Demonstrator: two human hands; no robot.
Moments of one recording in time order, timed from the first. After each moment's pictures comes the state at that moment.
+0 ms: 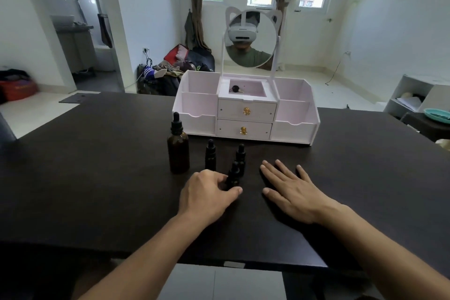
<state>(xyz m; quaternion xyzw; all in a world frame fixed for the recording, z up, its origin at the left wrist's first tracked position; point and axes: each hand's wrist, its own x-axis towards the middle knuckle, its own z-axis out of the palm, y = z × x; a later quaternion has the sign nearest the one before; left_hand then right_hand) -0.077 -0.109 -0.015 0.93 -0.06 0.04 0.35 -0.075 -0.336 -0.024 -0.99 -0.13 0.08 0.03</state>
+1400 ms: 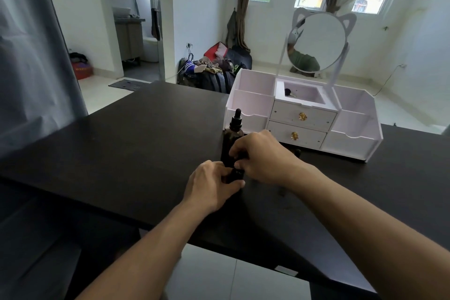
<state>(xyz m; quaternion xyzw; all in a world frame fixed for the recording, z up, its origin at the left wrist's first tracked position) -0.060 -0.023 -0.032 0.93 -0.05 0.10 0.34 -0.044 -0.159 0.054 -0.95 -0.28 -0.05 0.14</state>
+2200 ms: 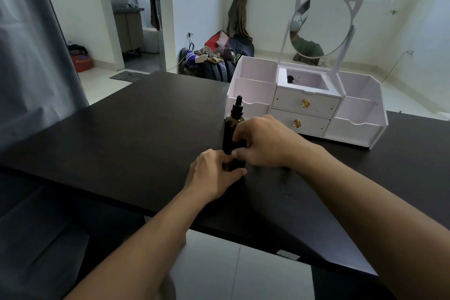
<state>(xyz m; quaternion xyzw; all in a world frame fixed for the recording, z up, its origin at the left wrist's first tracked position) -0.060 -0.022 -0.035 0.93 -0.05 0.11 0.35 -0.042 -0.161 0.062 -0.96 -0.27 -0.03 0.09</state>
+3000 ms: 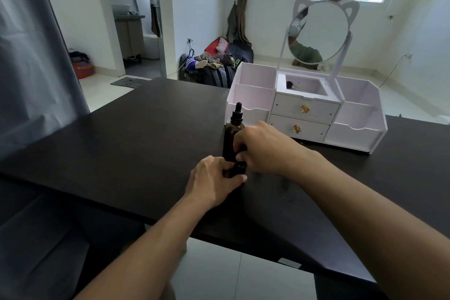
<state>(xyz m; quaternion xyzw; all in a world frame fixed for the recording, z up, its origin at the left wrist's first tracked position) -0.061 -0.022 -0.032 0.94 -0.04 0.10 0.34 -0.045 -0.156 0.062 -0.95 -0.30 -0.05 0.03</state>
